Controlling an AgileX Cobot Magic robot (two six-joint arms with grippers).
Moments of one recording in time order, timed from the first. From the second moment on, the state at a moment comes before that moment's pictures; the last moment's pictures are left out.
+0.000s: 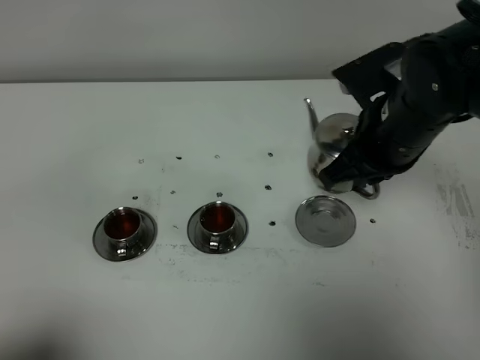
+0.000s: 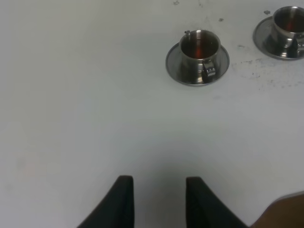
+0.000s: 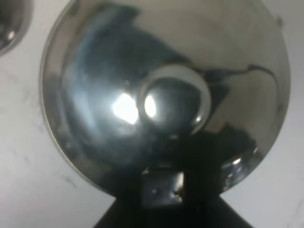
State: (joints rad) left arm 0.00 -0.01 -0.47 -0.08 1.10 0.23; right arm 0.52 1.67 -1.30 -0.09 0.97 0.02
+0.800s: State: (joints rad) left arm 0.00 -0.01 -0.47 -0.08 1.10 0.23; right arm 0.55 1.67 -1.03 -0.01 0.67 0.28
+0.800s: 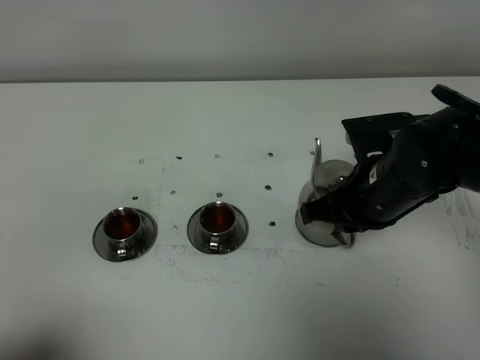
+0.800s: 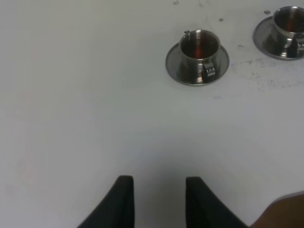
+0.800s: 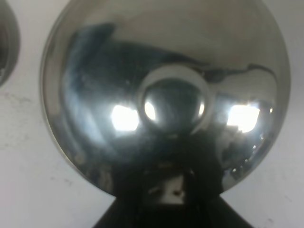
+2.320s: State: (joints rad) left arm 0.00 -0.01 -0.47 -0.08 1.10 0.23; right arm 0.54 1.79 -1.04 -0.04 0.63 0.28
